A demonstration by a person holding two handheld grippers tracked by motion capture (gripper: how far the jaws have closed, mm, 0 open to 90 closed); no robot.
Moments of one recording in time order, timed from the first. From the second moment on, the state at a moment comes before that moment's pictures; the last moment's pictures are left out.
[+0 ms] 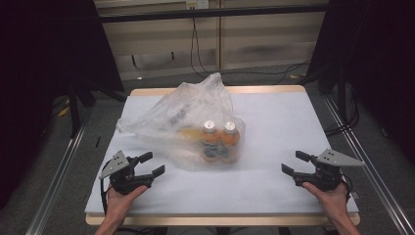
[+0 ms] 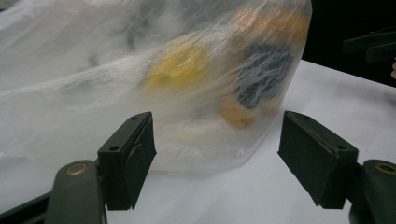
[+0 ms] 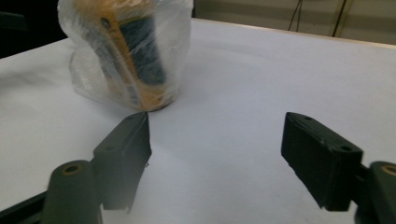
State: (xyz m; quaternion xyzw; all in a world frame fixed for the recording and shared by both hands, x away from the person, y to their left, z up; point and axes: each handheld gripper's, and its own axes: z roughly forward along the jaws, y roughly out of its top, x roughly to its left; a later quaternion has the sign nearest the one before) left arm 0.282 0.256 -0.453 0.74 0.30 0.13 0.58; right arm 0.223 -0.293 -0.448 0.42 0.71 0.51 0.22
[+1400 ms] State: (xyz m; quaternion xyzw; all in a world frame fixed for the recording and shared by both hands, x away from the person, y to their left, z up) left arm 0.338 0.214 -0.387 0.76 0.25 0.13 0.58; right arm 0.232 -0.266 -0.448 0.38 0.75 0.51 0.18
